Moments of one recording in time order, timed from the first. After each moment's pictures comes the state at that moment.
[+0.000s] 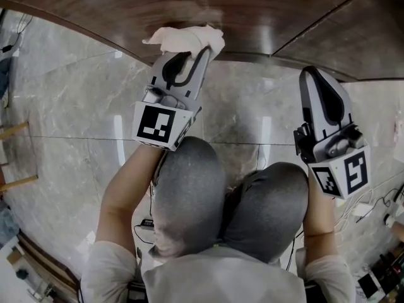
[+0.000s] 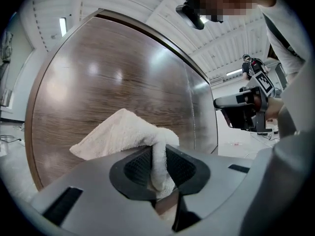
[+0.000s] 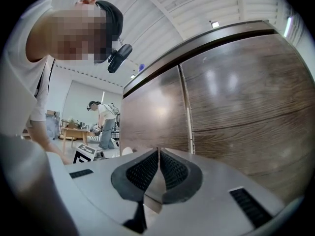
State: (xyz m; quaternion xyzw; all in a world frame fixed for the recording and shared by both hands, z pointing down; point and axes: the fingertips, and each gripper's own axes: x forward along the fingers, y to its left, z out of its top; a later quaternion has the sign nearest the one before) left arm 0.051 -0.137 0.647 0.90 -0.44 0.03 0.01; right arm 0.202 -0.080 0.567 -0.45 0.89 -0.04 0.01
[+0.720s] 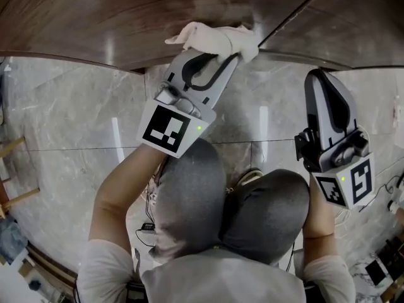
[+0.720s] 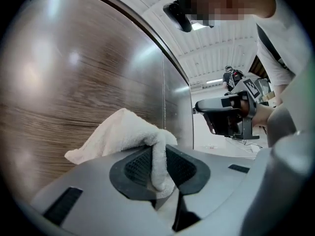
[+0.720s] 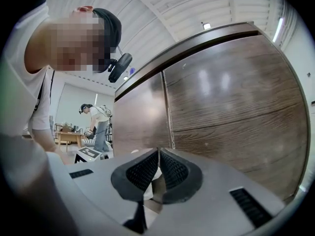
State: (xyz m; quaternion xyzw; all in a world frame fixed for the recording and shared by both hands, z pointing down) left arm 0.146 -0.131 0.649 0.95 -0.30 0.02 0.01; right arm 0.240 -0.083 0.573 -0.48 0.87 -0.06 0.03
